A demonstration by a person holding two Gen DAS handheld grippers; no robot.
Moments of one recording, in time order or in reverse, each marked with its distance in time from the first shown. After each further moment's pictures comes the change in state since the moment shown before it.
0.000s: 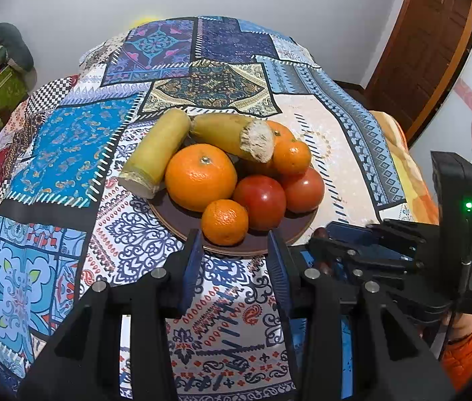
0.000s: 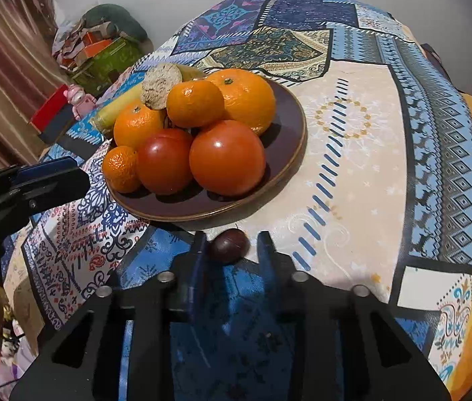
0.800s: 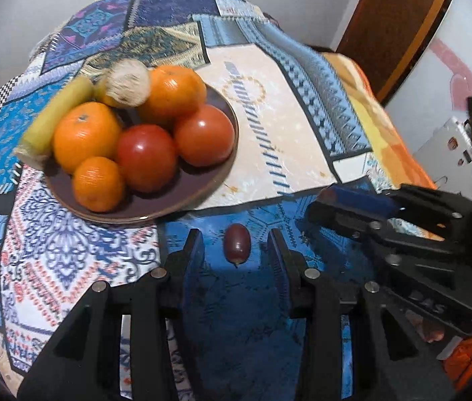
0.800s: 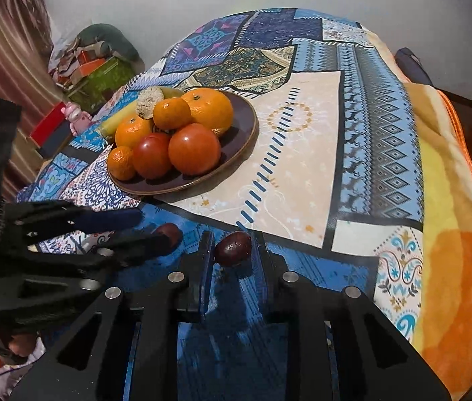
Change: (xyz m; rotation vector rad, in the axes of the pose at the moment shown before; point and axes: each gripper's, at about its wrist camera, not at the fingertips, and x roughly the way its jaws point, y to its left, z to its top) left arm 0.044 -0.077 -0.025 0.106 0.138 -0.087; right arm -0.055 -0.025 -0.033 0.053 -0.087 -0.027
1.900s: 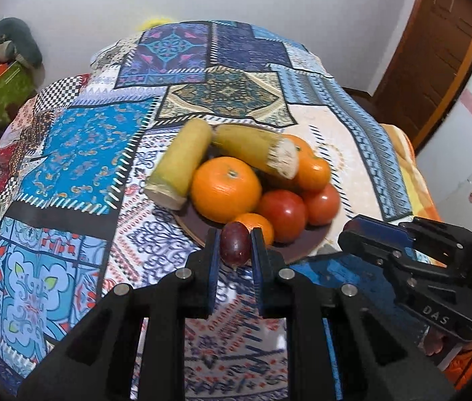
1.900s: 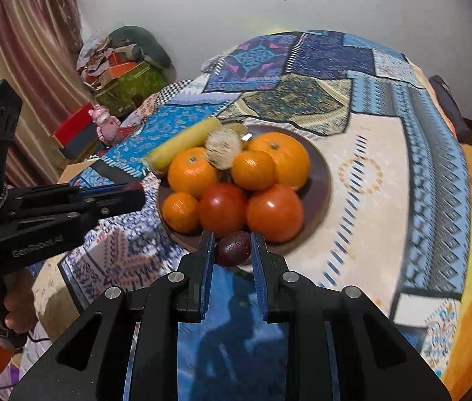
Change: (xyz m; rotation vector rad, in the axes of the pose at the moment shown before) left arm -0.062 0.096 0.019 -0.144 -0.153 0.111; right arm 0.022 0.059 0.044 -0.100 -0.054 0.090
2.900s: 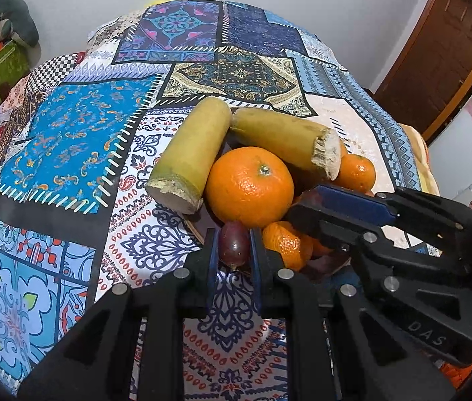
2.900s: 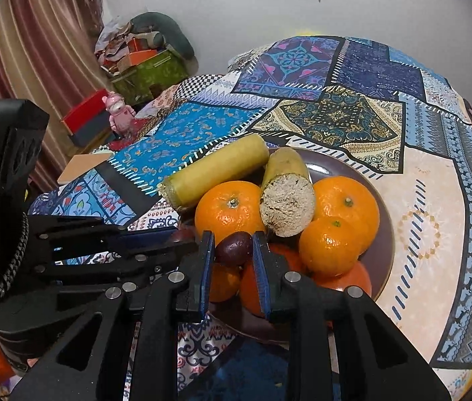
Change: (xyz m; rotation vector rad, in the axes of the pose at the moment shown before) left arm 0.042 0.023 0.003 -0.039 0.051 -0.037; right arm 0.049 0.030 0.035 -0.099 0.022 0.045
